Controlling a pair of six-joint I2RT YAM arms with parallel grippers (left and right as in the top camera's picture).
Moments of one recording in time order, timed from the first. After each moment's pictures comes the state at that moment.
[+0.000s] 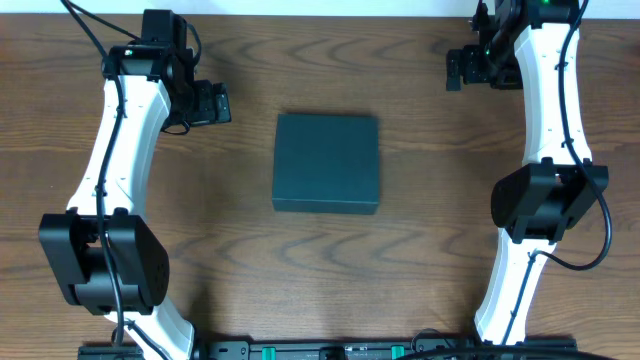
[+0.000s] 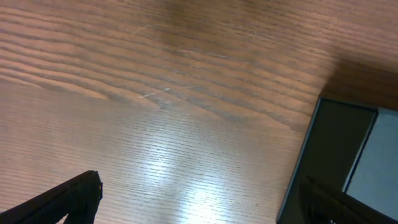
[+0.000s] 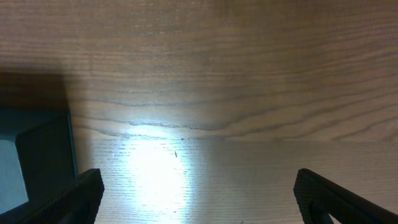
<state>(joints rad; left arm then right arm) -0.04 1.87 1.70 -1.13 0.00 -0.18 -0.02 2.29 2.43 -1.52 0.00 -0.01</state>
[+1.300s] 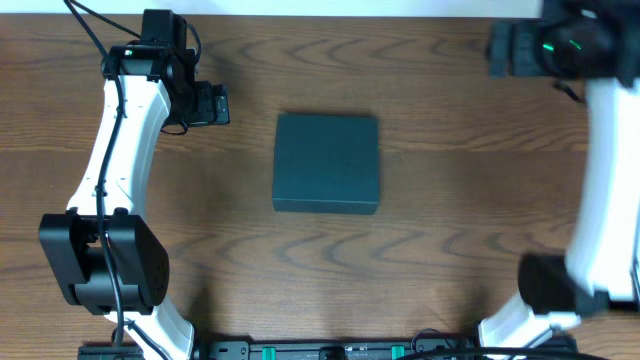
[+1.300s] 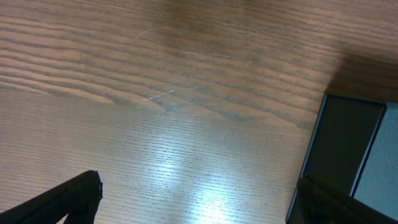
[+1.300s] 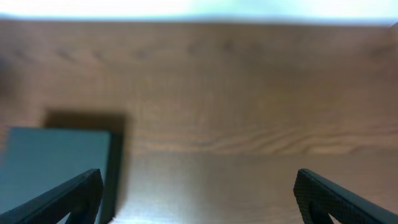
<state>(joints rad) -0.04 1.87 1.70 -1.13 -0.01 -0.15 -0.02 1.78 2.44 -1.52 0.00 -0.01</state>
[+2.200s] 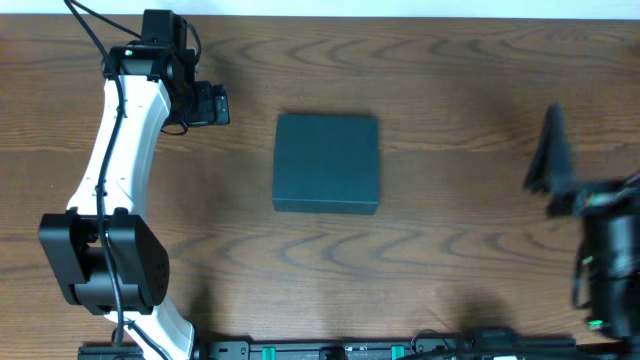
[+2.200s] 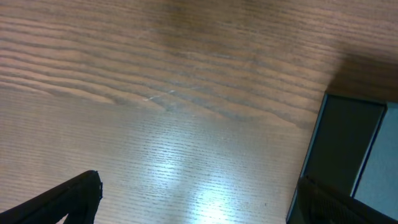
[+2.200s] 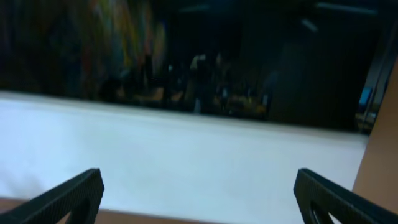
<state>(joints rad) -0.04 1.87 1.70 -1.13 -0.01 -0.14 0.07 0.57 1.05 -0.26 0.03 -0.09</state>
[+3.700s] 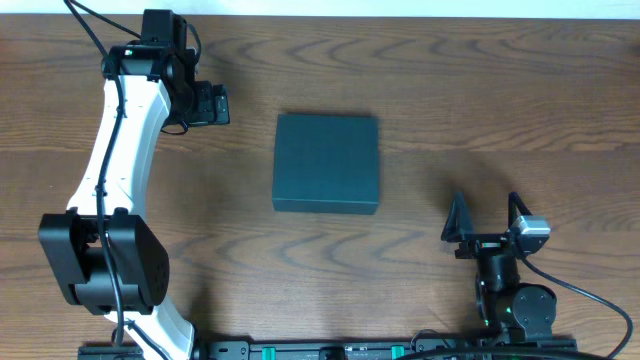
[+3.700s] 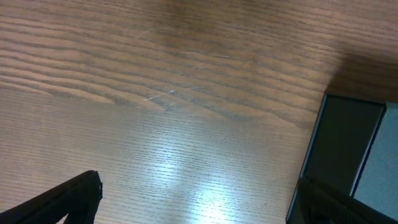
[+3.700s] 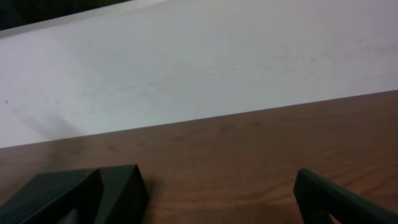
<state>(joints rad) -0.04 1.87 1.70 -1.13 -0.01 -0.14 0.07 0.02 0.05 0.02 0.02 0.22</state>
